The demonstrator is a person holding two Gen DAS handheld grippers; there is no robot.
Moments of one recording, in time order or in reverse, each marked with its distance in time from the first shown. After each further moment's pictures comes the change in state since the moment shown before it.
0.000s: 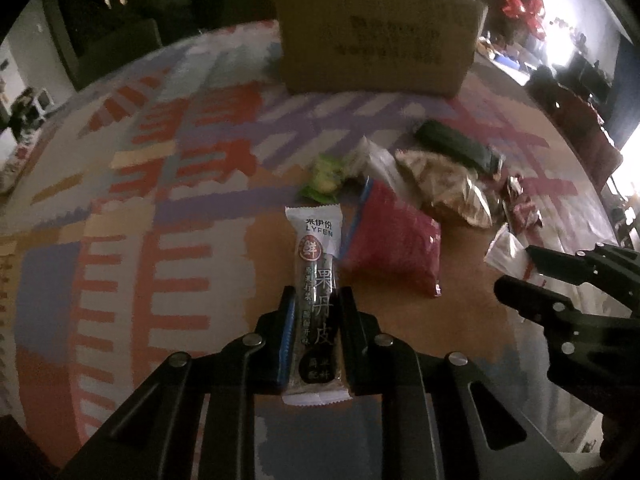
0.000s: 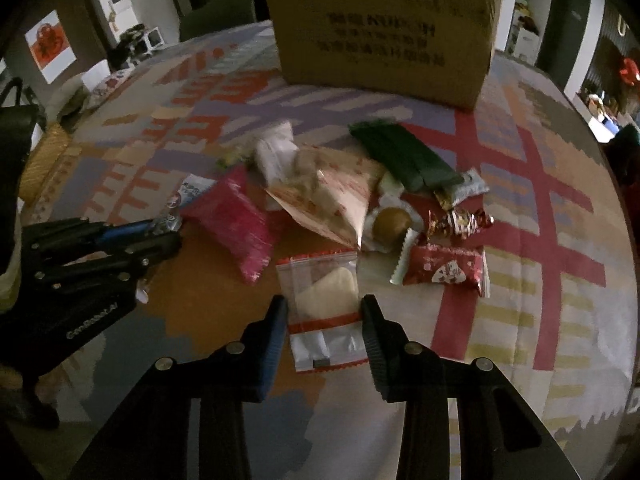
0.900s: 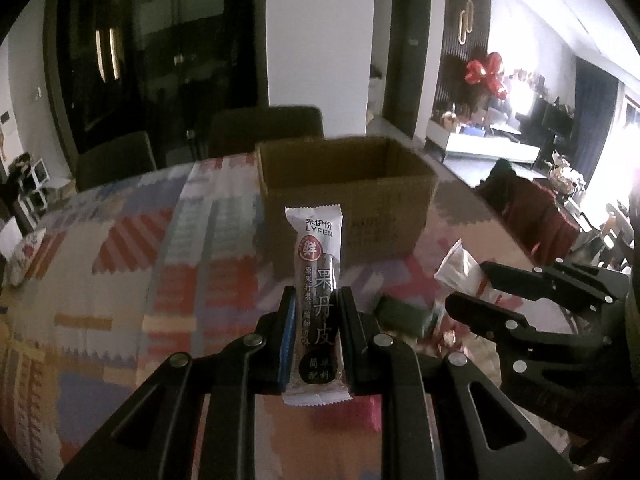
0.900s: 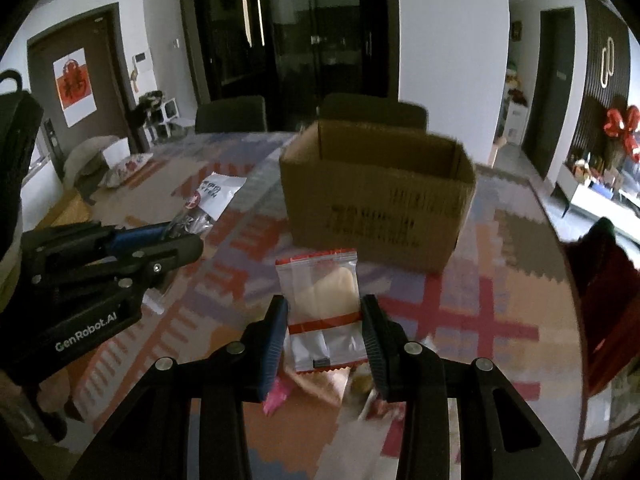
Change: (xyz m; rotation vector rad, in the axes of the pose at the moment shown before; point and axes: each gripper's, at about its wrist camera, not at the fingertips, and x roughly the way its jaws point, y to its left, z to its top) left arm -0.106 -0.001 0.116 0.072 -0.325 -0.079; right arm -0.104 0.000 0.096 -0.036 -0.329 -0.027
